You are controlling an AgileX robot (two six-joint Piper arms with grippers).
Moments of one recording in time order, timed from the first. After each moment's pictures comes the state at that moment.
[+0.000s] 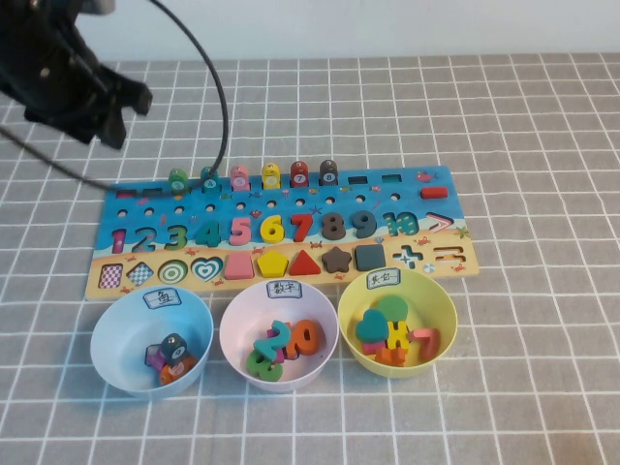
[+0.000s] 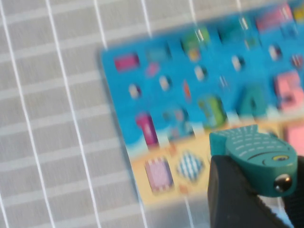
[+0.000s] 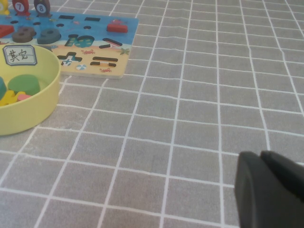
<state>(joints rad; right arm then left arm) 0.17 -0.01 0.03 0.07 0.37 -0.05 -0.20 1.81 -1.82 0.00 1.24 0.04</state>
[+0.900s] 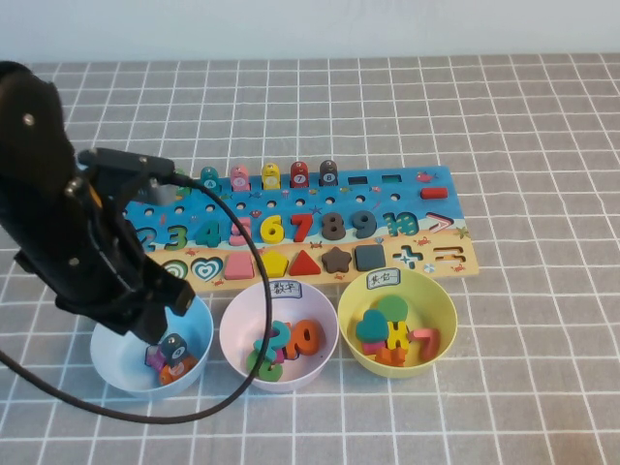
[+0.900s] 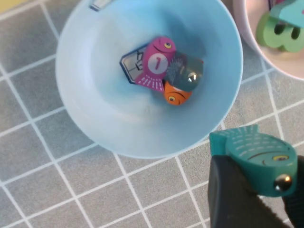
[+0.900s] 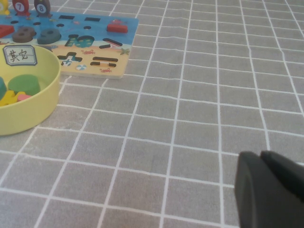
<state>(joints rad) 0.17 -0.01 0.03 0.07 0.37 -0.05 -0.38 1.48 -1.20 -0.09 1.24 0.04</state>
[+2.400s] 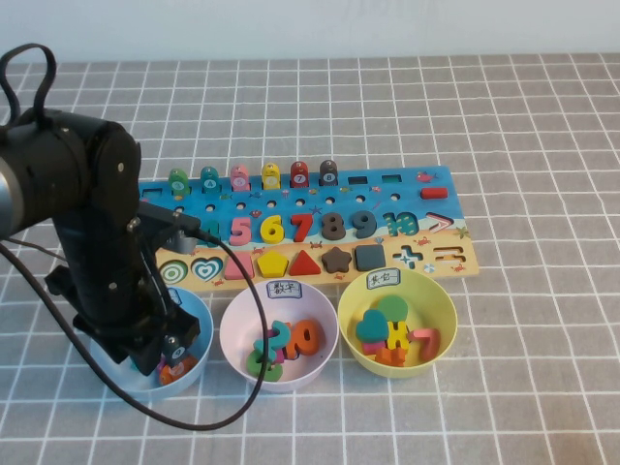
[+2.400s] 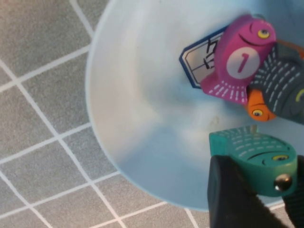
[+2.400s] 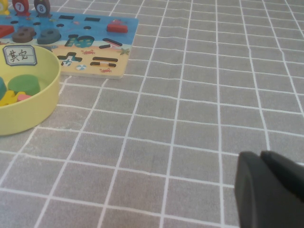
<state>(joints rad) 0.17 -0.01 0.03 0.07 0.37 -0.05 -0.39 1.72 -1.20 0.03 1.21 0.04</state>
